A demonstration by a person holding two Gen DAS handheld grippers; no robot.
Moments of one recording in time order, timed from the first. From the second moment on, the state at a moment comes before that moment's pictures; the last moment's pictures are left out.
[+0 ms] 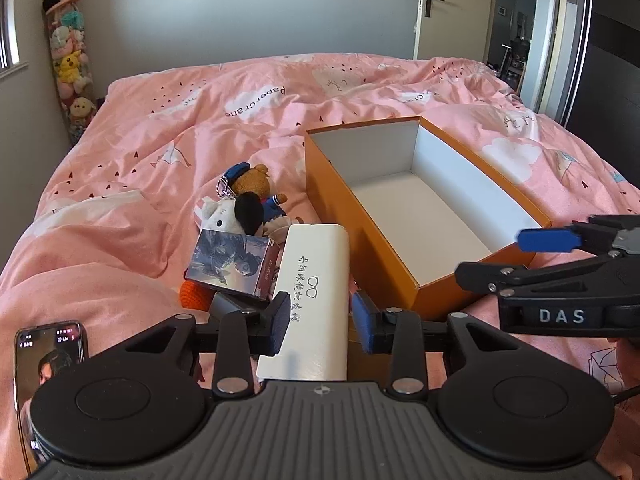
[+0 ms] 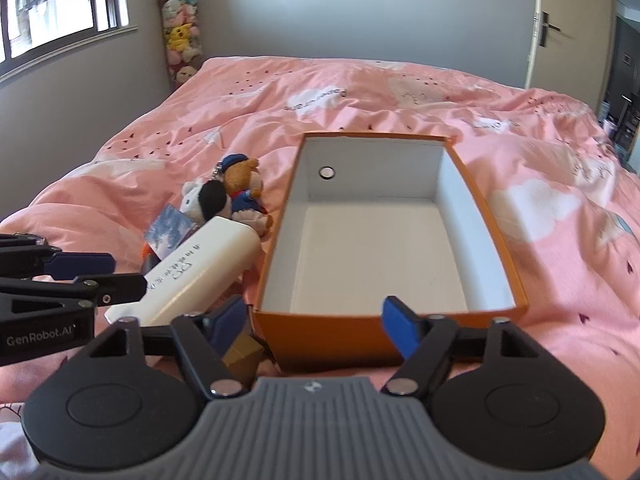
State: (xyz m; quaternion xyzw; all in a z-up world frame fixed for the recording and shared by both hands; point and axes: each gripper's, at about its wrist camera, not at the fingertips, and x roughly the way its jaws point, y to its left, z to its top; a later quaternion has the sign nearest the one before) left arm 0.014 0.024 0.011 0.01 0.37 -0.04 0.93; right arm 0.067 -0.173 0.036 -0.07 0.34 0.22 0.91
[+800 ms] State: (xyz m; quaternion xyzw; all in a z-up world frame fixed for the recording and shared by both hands) left arm 0.116 0.084 -0.025 -0.08 0.52 -0.14 0.84; right arm 0.135 -0.100 0.017 -0.11 0.39 0.36 0.84
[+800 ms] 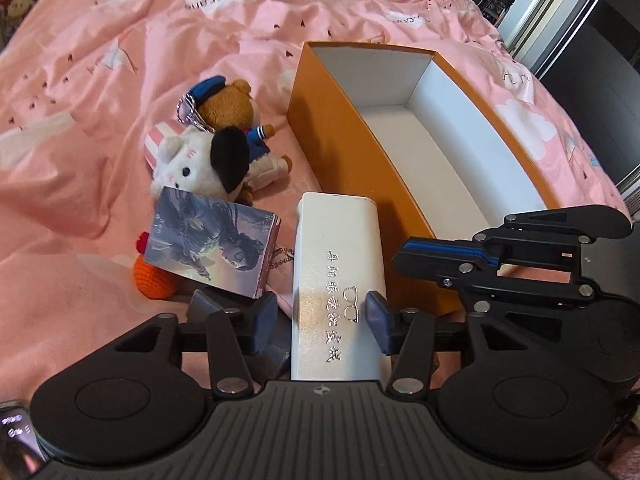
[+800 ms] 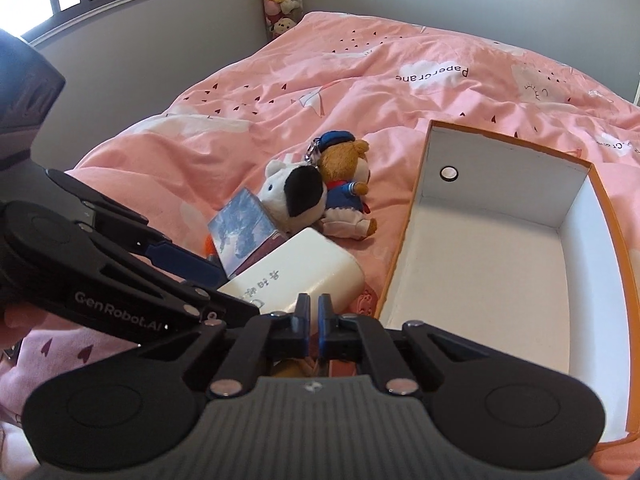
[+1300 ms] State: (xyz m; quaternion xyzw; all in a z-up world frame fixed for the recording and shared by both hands) left arm 0.138 0.076 -0.045 -0.11 0.56 -0.17 0.80; right arm 0.148 -0.113 0.015 -0.10 0.39 0.33 0.85
